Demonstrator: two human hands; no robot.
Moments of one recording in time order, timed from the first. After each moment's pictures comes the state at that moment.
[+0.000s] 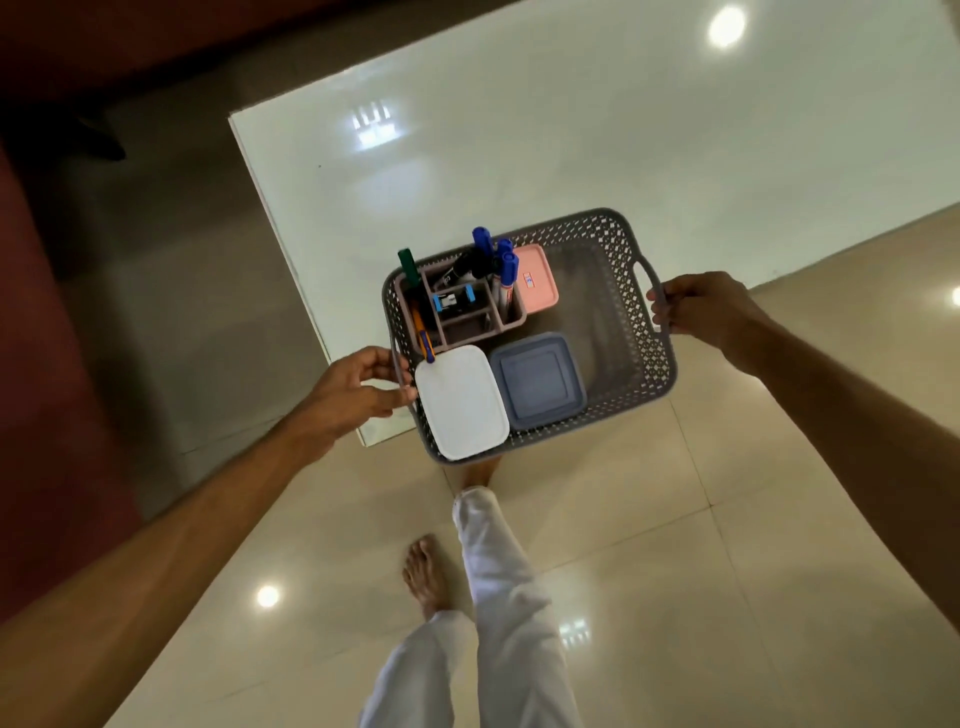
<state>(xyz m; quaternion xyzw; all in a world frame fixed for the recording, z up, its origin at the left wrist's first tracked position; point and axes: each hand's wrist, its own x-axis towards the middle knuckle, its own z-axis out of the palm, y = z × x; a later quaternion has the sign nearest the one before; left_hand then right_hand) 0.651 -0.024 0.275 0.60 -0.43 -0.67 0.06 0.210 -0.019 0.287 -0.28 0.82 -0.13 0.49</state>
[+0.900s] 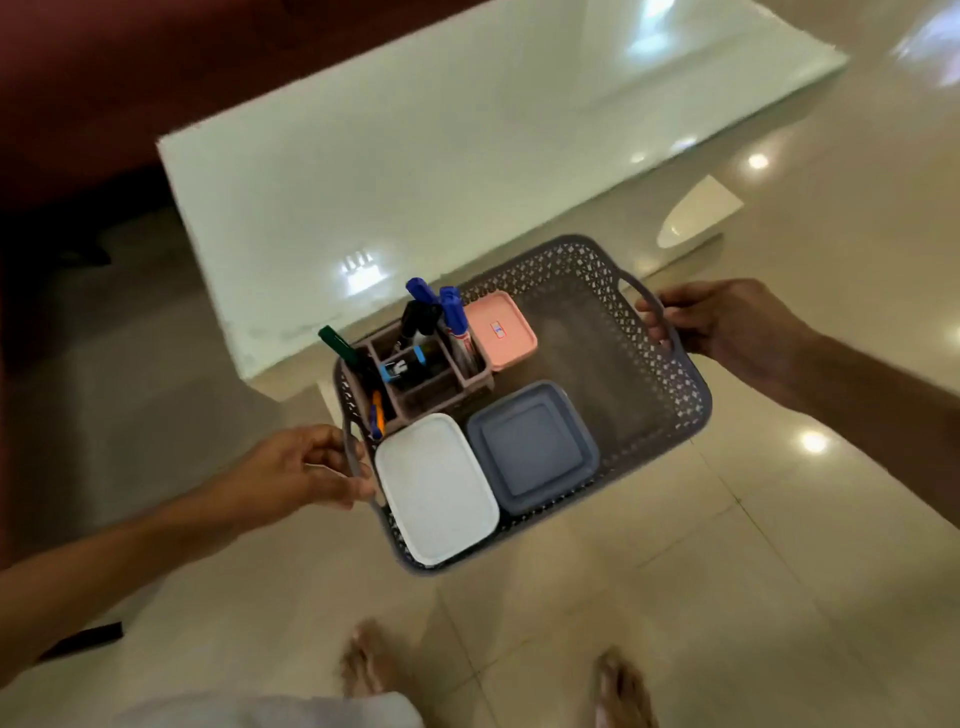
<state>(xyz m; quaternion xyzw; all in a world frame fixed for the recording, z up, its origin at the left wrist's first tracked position) 0.626 0.217 0.206 0.54 -0.58 -0.61 0.02 0.166 0.282 0.243 -0.29 0.67 -0.42 0.54</state>
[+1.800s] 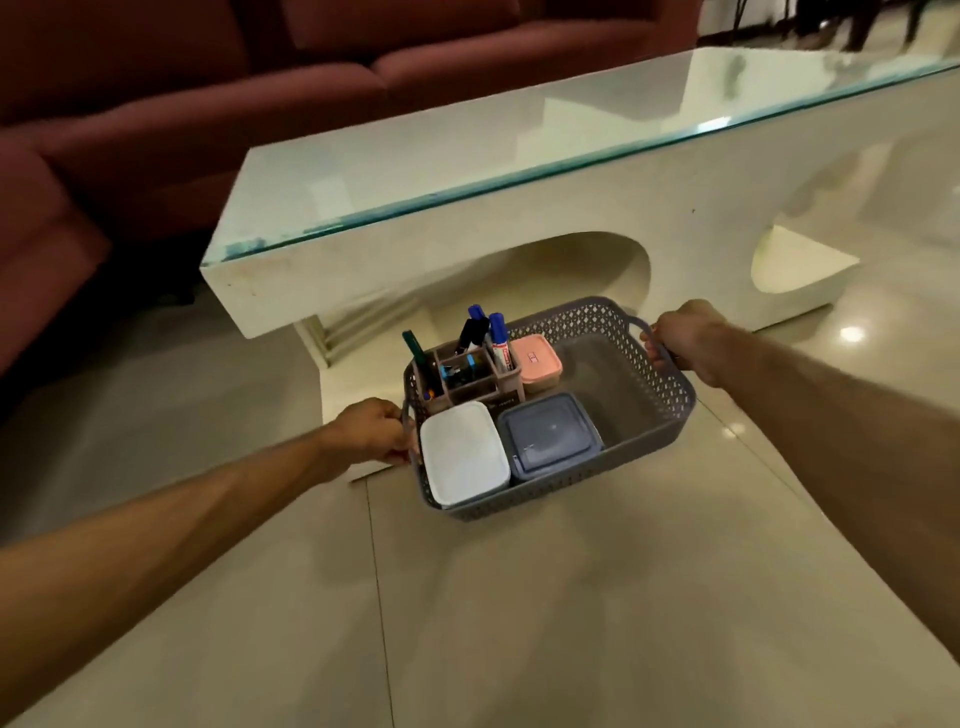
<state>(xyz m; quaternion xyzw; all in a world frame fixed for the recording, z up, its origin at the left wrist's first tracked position) 0.569 0.176 -0.070 0.64 -0.61 -0.43 0.14 0.176 0.176 -0.044 -0.33 0.77 -0.41 0.37</state>
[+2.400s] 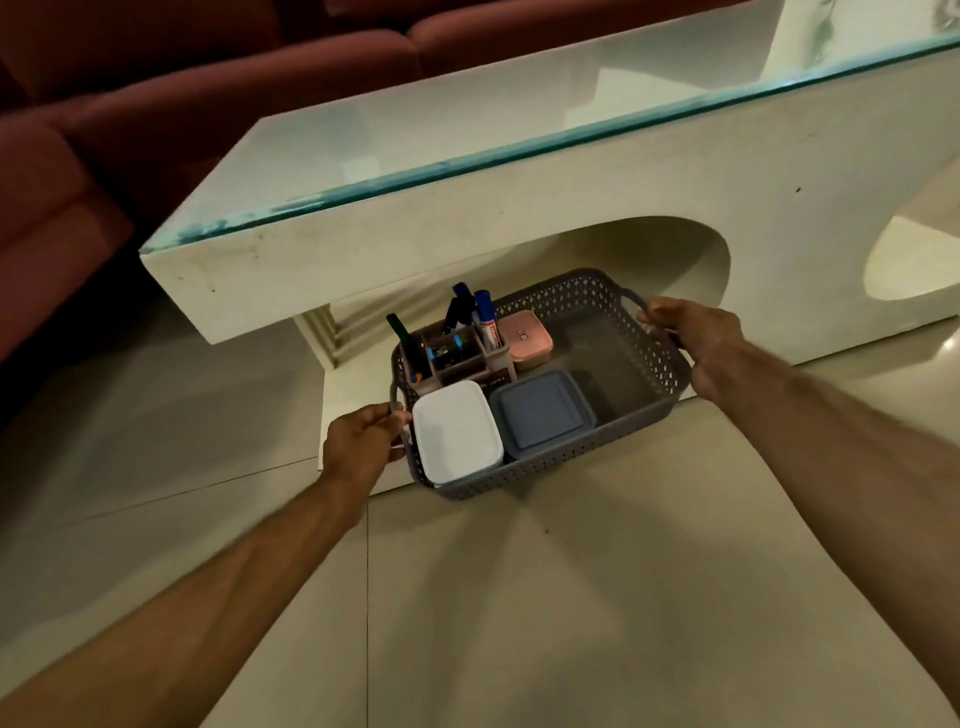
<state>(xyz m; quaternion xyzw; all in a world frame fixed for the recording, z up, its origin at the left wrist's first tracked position) 0.564 0.123 -0.152 0.67 -0.41 -0.41 0.46 0.190 0.077 -0.104 -0.21 0.61 -0.57 0.50</state>
